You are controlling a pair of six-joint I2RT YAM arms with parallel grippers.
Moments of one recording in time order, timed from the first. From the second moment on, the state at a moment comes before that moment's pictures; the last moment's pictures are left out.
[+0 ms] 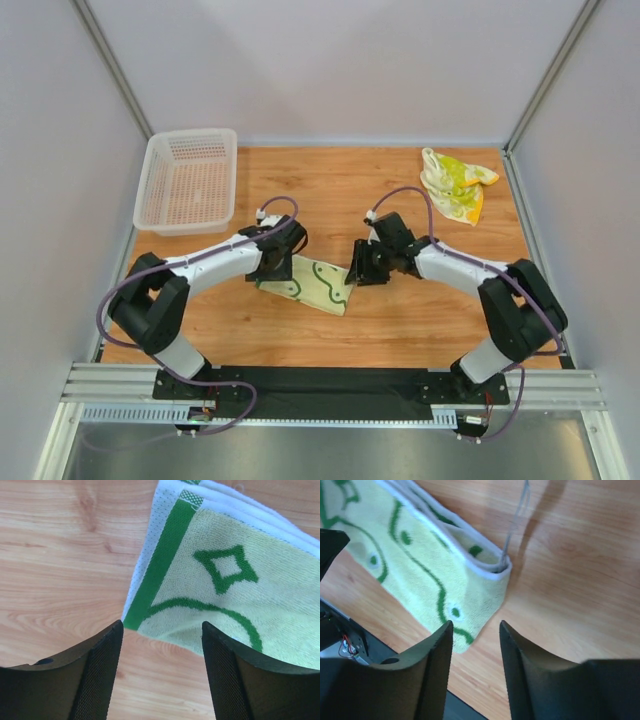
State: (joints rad) left arm -0.67 1.61 0.98 -0.67 -0.38 -0.69; right arm 0.56 1.61 0.83 -0.22 -0.34 0.62
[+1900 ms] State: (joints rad) left arm -1.28 1.89 1.19 -0.58 -0.60 -0.86; right arm 0.56 0.60 0.67 -0.71 0.05 0.78
